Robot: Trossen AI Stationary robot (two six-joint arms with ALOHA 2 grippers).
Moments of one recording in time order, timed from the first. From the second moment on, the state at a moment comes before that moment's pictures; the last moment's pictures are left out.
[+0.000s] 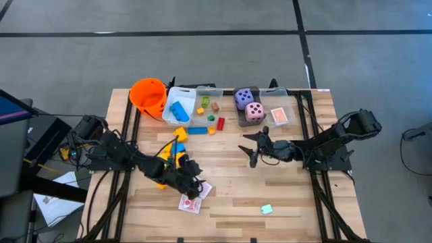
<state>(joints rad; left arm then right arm) -0.47 1.58 0.84 -0.12 -0.51 -0.66 0.17 1.43 0.31 0.90 0.57 0.16</state>
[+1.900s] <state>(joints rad) -0.50 1.44 0.84 -0.85 0.00 -1.34 0.07 1.43 0.33 0.84 0.49 0.15</state>
